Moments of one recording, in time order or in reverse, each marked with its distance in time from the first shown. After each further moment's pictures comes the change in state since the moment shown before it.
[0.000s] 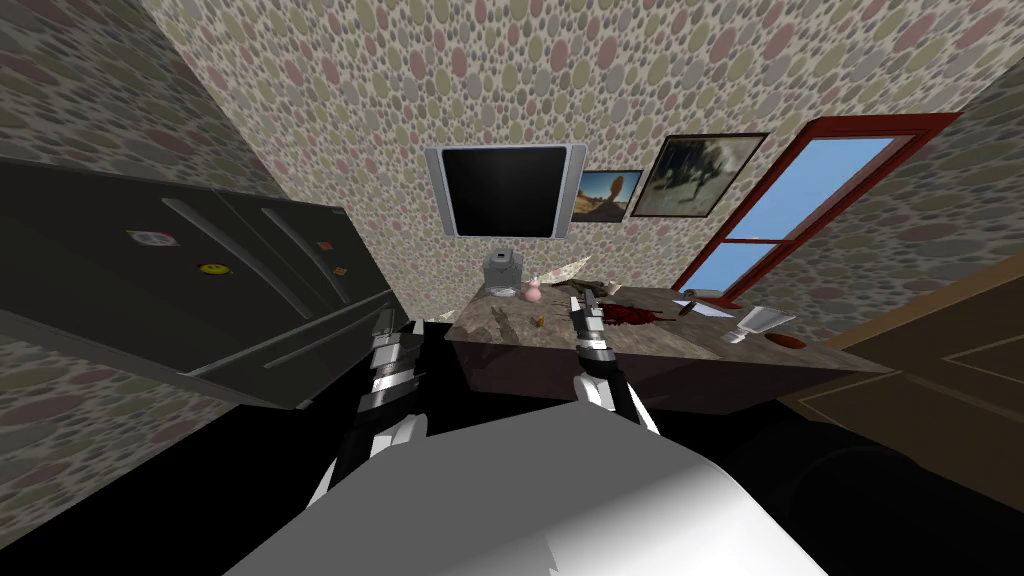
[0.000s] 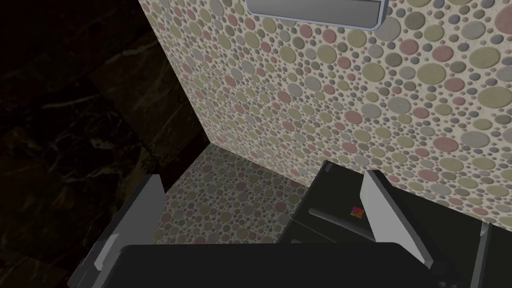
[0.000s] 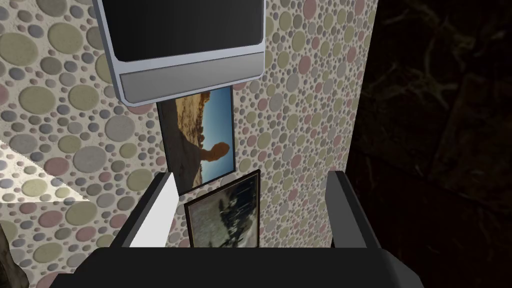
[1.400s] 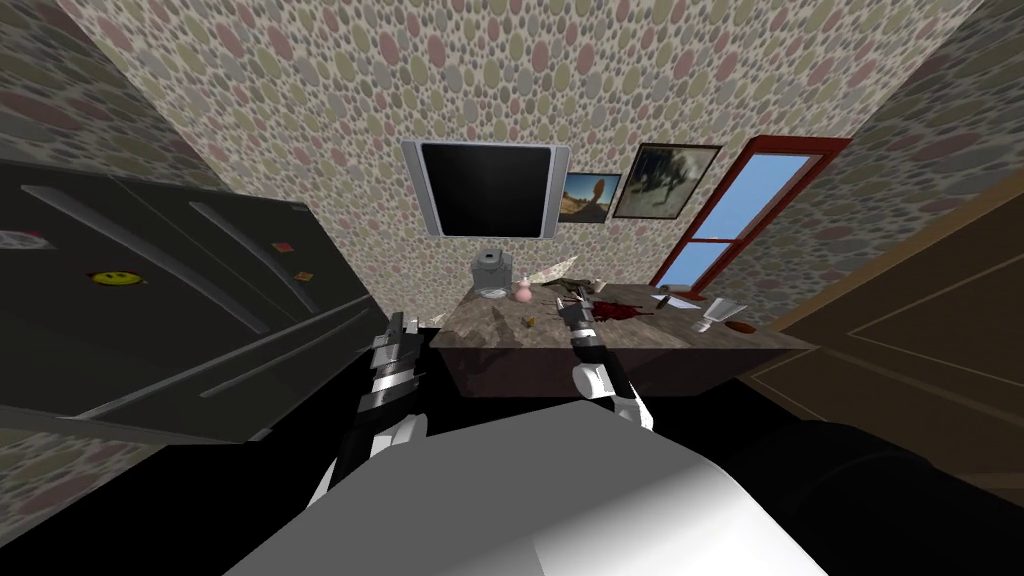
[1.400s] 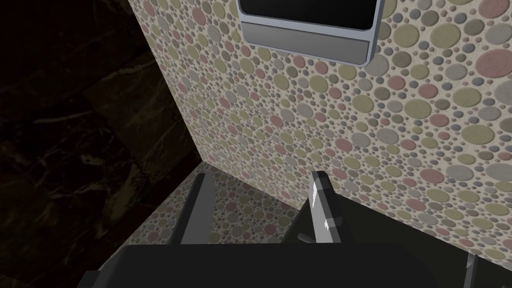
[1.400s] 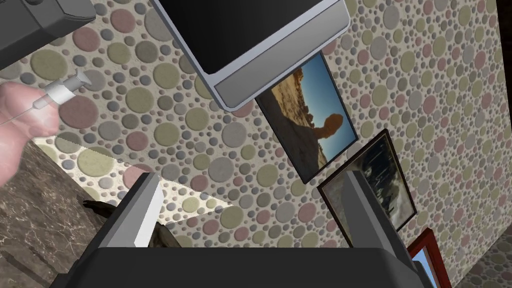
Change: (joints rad) left arm 0.000 0.000 0.000 0.000 0.000 0.000 0.000; right arm -0.098 -0.093 0.008 0.025 -0.245 0.239 -0.350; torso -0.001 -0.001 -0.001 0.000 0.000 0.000
